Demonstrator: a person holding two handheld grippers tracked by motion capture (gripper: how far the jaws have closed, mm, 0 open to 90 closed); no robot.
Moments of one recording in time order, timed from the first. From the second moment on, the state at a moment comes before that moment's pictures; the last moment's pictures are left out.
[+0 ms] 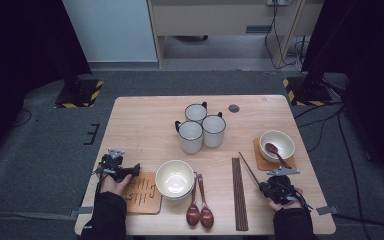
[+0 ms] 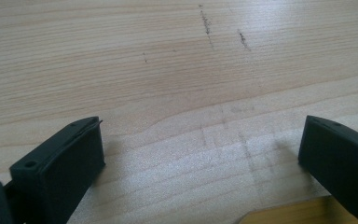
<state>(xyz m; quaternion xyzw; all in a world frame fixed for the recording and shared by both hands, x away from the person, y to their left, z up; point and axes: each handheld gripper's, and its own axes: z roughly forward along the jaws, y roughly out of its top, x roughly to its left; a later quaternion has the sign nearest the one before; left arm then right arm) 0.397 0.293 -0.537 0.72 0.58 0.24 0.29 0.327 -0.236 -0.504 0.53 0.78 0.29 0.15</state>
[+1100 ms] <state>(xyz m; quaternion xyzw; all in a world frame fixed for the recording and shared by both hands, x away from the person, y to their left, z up) 0.397 0.293 -0.537 0.72 0.58 0.24 0.29 0.323 -0.237 -0.456 0.49 0.76 0.38 0.18</state>
